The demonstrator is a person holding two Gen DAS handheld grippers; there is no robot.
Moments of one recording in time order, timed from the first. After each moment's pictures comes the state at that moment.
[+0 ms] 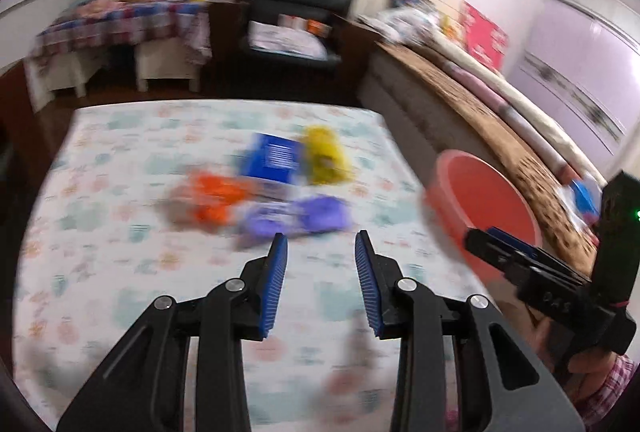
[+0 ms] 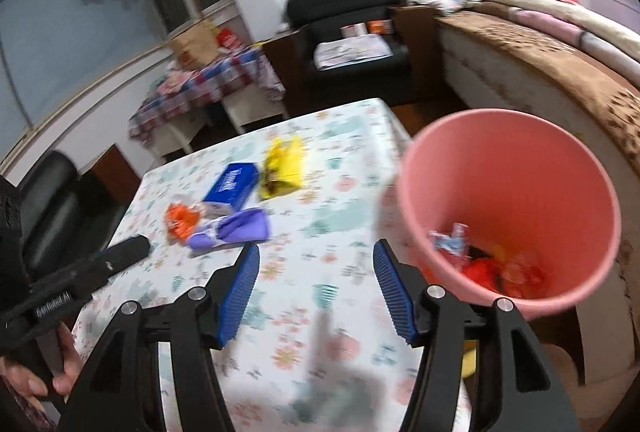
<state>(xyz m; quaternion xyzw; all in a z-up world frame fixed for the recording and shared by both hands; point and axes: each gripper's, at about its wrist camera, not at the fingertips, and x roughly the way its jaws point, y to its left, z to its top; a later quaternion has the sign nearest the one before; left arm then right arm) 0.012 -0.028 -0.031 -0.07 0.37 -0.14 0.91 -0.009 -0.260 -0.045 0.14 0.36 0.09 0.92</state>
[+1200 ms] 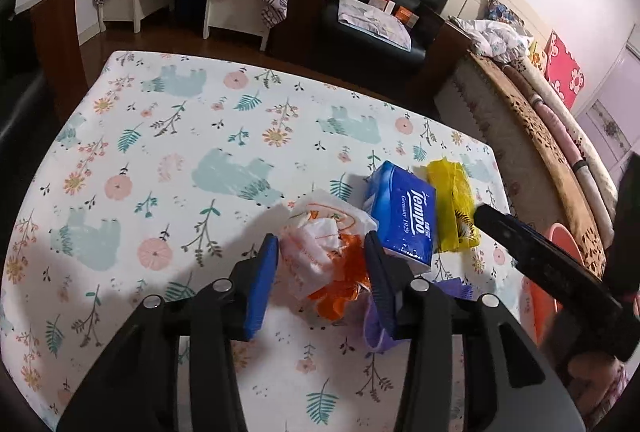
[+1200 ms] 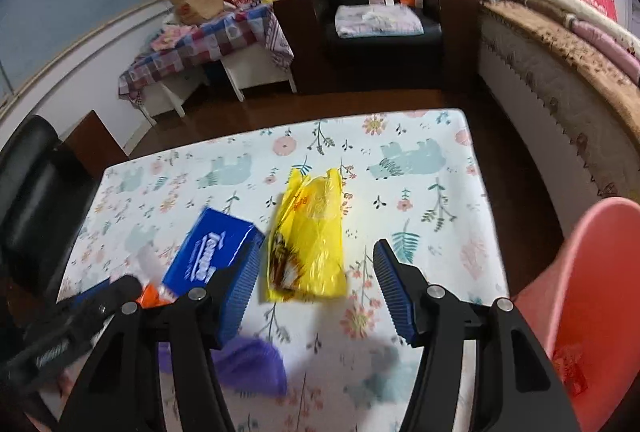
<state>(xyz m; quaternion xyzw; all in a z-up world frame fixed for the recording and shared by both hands) 0.127 0.014 -0.078 -0.15 0.44 -0.04 0.88 0.174 -0.192 -0.080 0.09 0.43 0.10 0.89</state>
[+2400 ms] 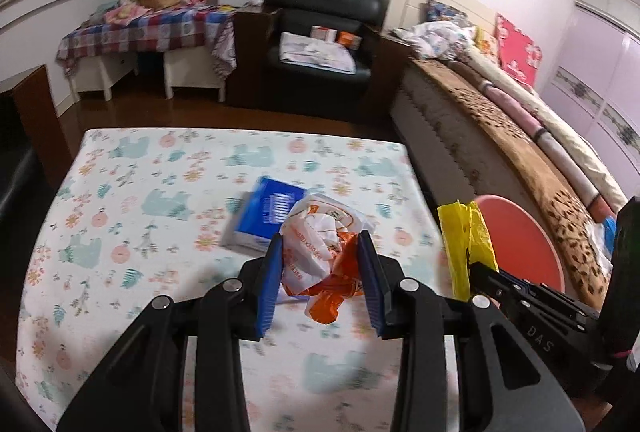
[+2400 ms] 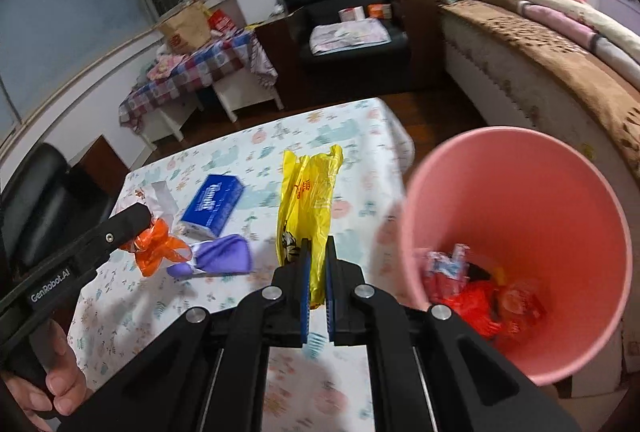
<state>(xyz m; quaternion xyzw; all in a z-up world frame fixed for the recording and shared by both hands) 0.061 -0.083 -0.012 -0.07 0.37 -0.10 0.92 0.044 -0.279 -0.041 0.13 0.39 0.07 0.91</state>
